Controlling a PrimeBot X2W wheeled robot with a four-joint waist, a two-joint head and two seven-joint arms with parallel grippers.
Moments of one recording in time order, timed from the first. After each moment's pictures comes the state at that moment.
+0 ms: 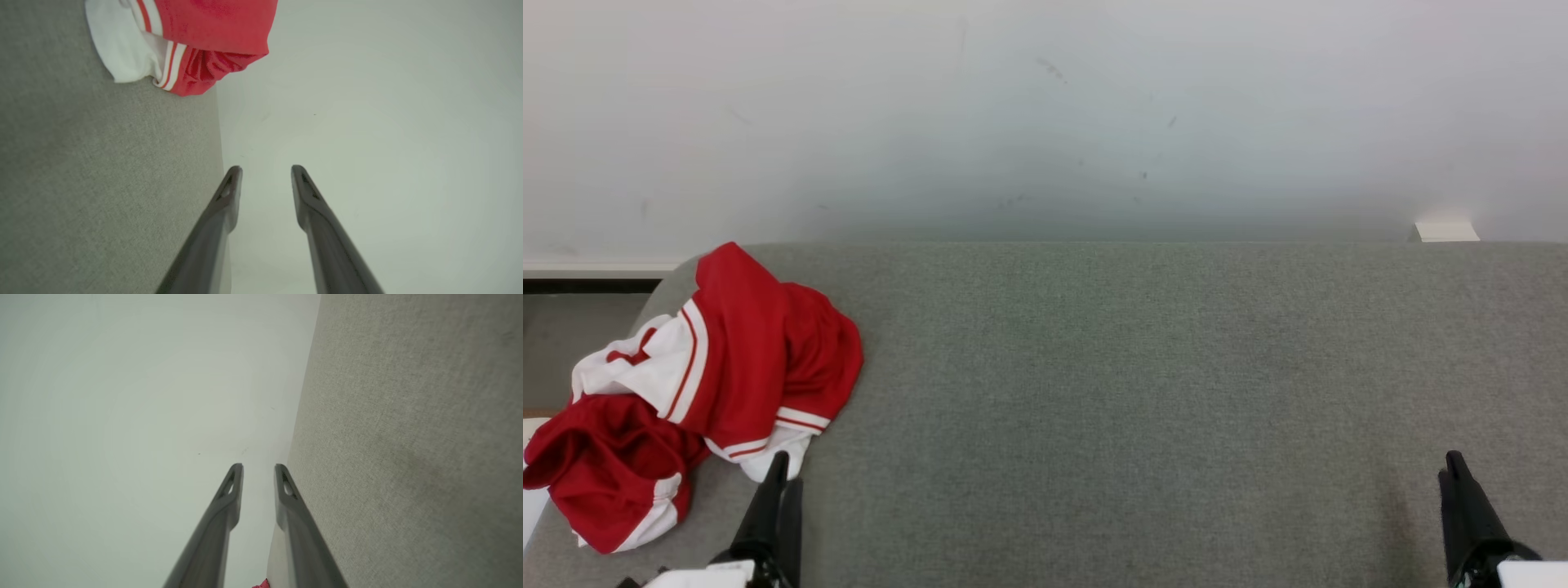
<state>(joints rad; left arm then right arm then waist) -0.09 0.04 0.11 0.27 -1.61 -0.13 0.11 -0.09 -0.04 -0.11 0.27 1.61 0.13 0.11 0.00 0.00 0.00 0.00</state>
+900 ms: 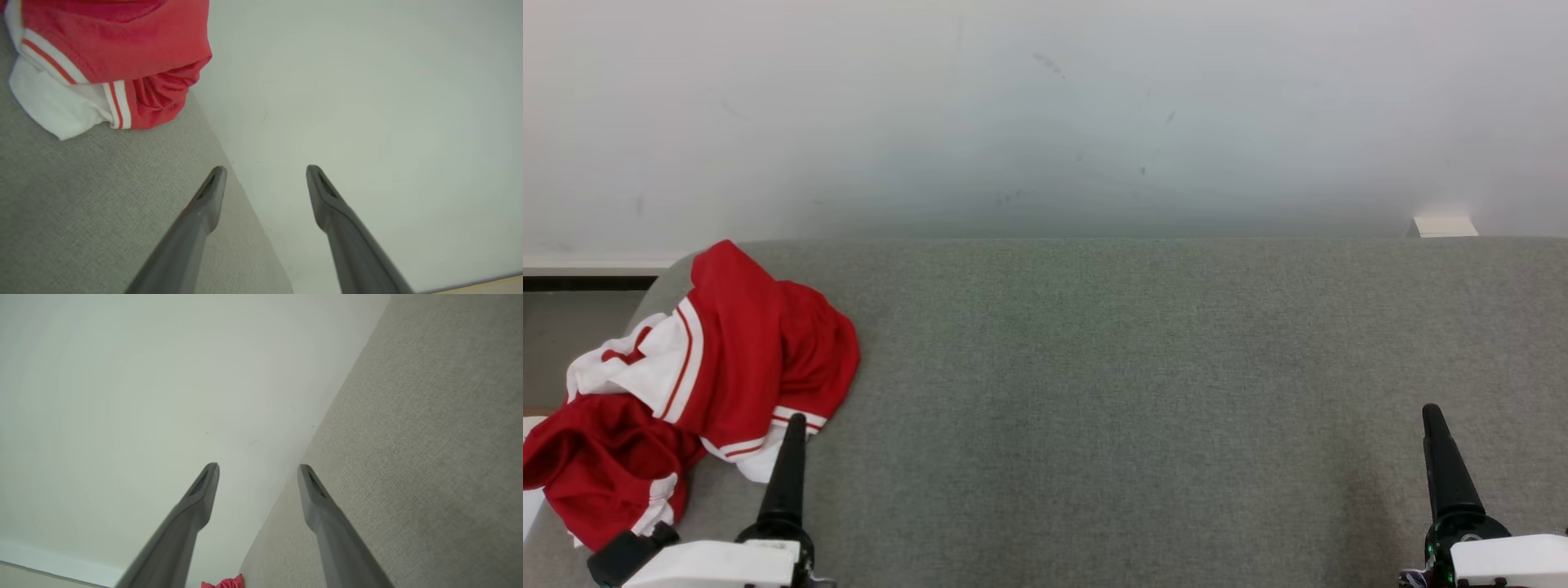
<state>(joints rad) -0.08 0.04 0.05 0.17 -1.27 -0.13 0.00 -0.08 -0.06 0.01 0.16 1.42 0.13 0.00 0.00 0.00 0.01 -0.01</state>
